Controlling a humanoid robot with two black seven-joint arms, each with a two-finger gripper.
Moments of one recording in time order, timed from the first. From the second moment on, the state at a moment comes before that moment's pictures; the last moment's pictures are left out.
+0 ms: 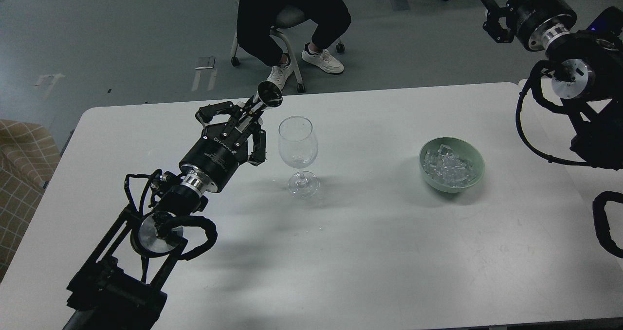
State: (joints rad) left arm -0.21 0.13 -1.19 -1.52 0.25 -0.01 0.05; right arm 0.99 -0.31 0.99 0.53 -0.48 0.22 0.14
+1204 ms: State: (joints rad) left arm -0.23 0.16 -1.19 -1.53 0.45 -0.03 0.05; right arm 0.99 -0.31 0.99 0.53 -0.48 0.22 0.15
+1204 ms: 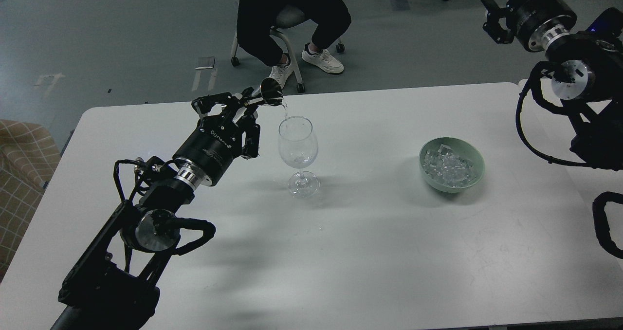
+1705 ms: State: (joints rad) left arm -0.25 0.17 -1.19 -1.53 0.53 -0.03 0.05; right arm 0.99 -0.31 0.99 0.53 -0.48 0.22 0.15
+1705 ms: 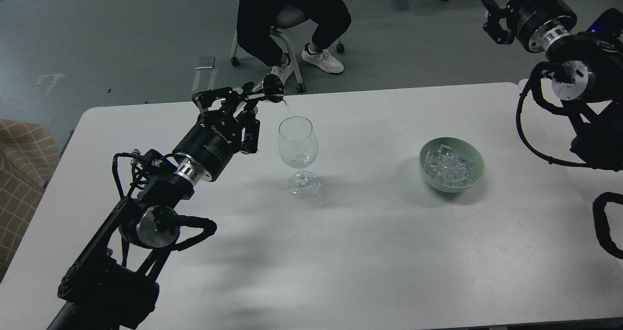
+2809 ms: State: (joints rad) left arm -0.27 0.20 -1.19 -1.54 0.70 -0.10 0.05; right arm 0.99 -0.32 1.00 0.53 -0.48 0.22 0.15
